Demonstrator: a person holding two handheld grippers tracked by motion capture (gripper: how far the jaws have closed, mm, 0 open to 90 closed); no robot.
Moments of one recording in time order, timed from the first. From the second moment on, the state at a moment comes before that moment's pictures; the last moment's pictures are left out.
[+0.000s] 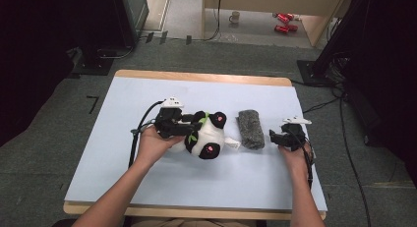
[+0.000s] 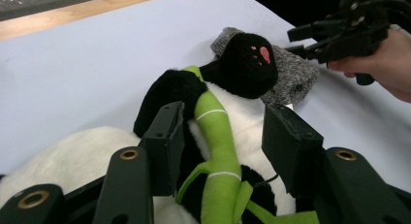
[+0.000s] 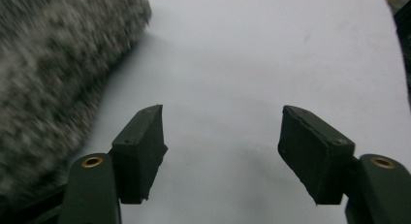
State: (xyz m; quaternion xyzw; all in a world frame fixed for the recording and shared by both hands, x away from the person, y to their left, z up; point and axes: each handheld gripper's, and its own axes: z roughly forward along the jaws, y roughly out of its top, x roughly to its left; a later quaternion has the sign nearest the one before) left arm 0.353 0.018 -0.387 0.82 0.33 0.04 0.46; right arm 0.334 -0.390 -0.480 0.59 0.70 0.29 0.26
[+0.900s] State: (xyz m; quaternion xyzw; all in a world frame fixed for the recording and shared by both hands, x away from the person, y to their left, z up) left arm 0.350 0.093 -0.392 0.82 0.33 0.07 0.47; right arm 0.346 -0.335 -0.446 0.57 0.72 0.34 0.21
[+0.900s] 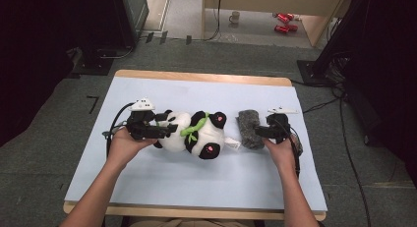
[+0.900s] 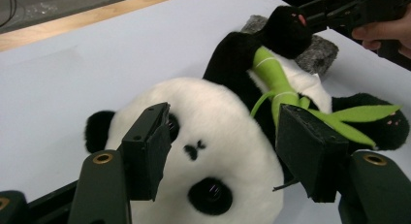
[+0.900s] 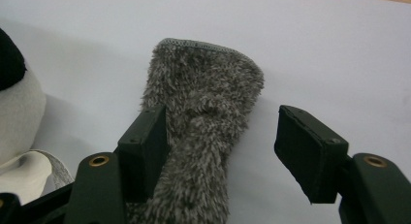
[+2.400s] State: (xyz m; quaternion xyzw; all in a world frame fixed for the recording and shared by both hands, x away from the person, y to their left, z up) left arm 0.344 0.122 -0.461 0.82 0.32 0.05 0.47; right arm 0.363 -0.332 -0.479 0.58 0.74 0.31 0.15
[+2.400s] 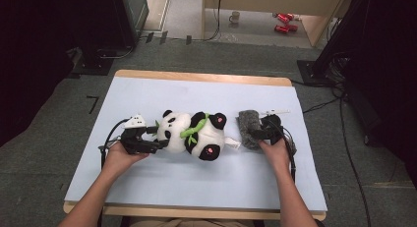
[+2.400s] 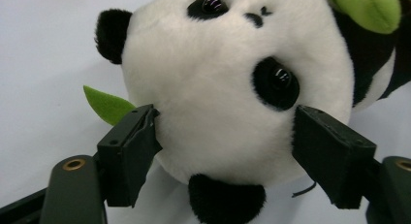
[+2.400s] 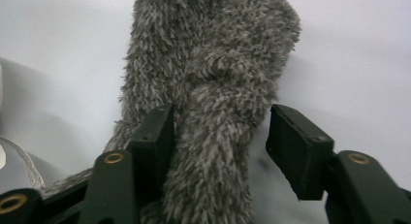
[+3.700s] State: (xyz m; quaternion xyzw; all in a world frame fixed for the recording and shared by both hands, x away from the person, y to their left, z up) left arm 0.337 0.102 -0.468 0.80 0.34 0.05 0.49; right arm 0.359 -0.345 -0.445 0.61 0.71 0.35 0.11
